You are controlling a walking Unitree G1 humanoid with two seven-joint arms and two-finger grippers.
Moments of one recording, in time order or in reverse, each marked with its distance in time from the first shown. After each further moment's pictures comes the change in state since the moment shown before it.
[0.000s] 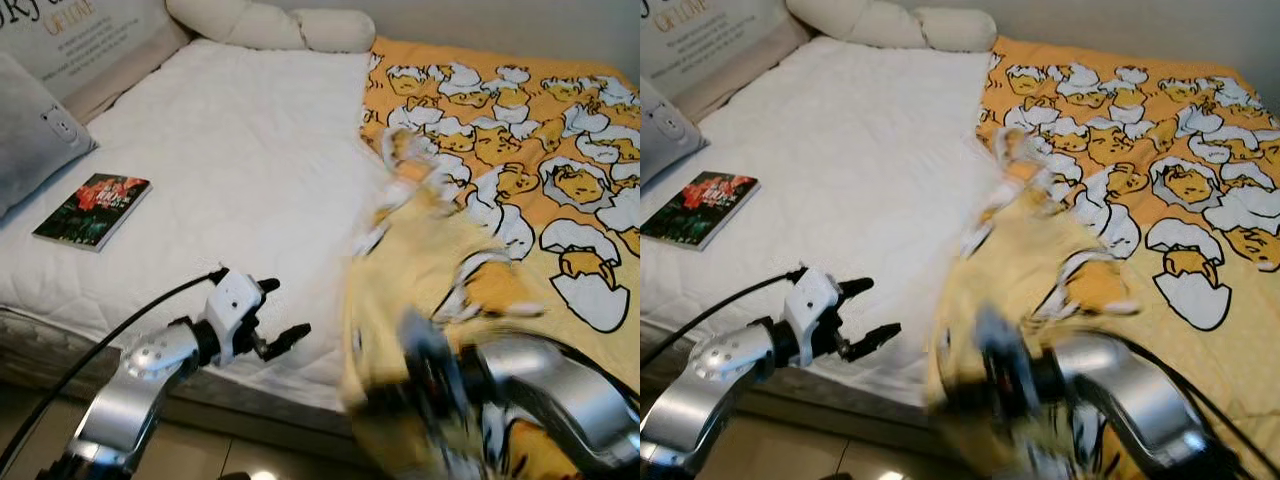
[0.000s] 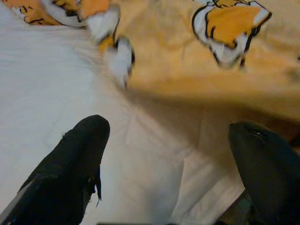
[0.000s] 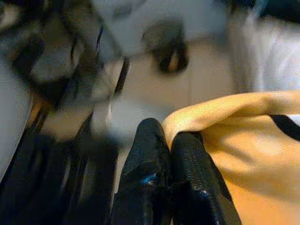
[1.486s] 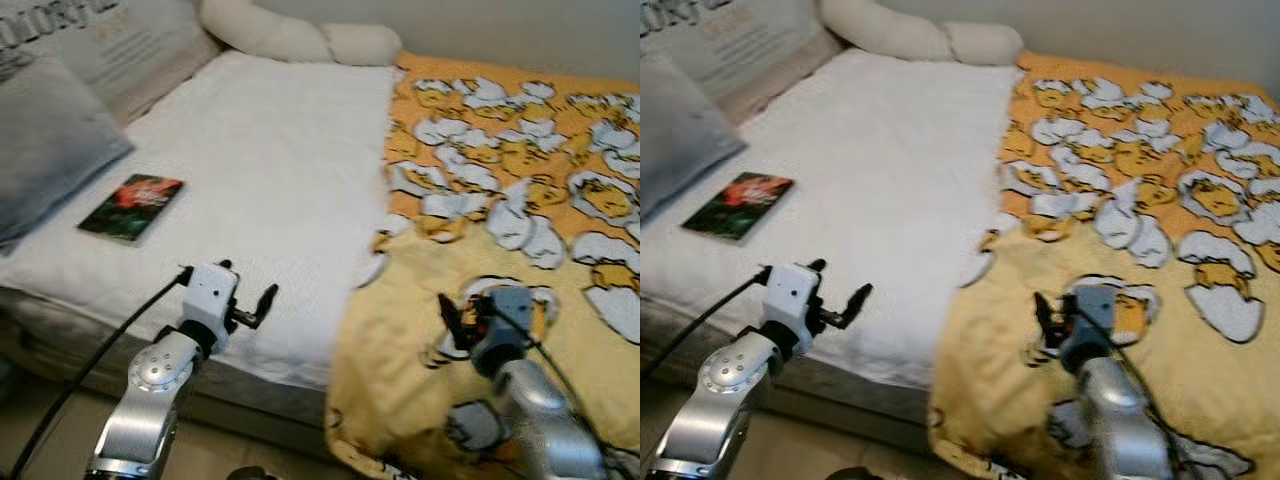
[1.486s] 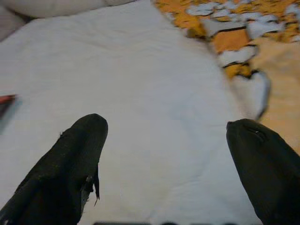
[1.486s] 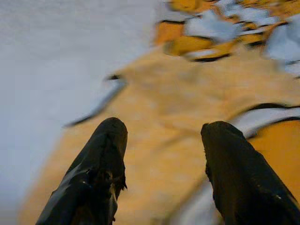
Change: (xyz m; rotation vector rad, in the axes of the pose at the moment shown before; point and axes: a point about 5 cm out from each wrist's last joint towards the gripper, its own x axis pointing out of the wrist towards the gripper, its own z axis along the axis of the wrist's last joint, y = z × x) left arm -0.003 0.020 -0.012 -0.085 -0.053 0.531; right arm -0.026 -0.066 -0.047 0.343 -0.495 -1.402
